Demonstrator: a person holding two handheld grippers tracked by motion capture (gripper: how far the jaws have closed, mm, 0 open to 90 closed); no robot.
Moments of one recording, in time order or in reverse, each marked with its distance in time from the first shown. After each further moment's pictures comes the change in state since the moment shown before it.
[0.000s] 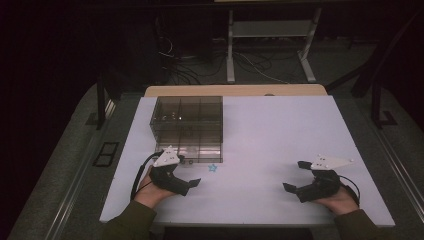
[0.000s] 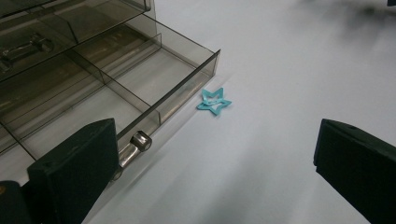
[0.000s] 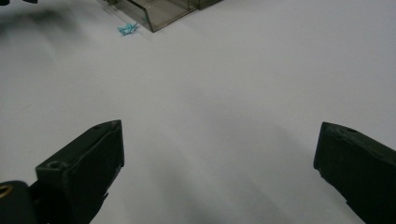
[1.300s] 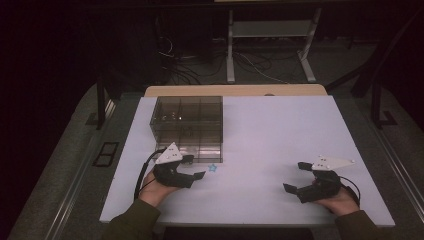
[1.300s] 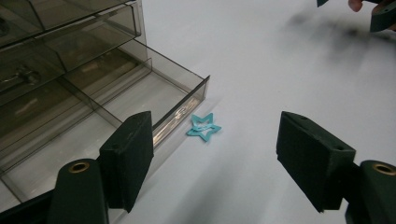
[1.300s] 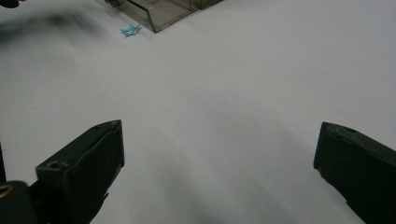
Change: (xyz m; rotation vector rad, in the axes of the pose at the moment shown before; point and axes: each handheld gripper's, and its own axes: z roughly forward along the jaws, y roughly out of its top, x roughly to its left) left arm -0.002 0.011 0.006 -0.047 -0.034 -0.004; right arm 0.000 -0.003 -0.001 -0.004 0.016 0.022
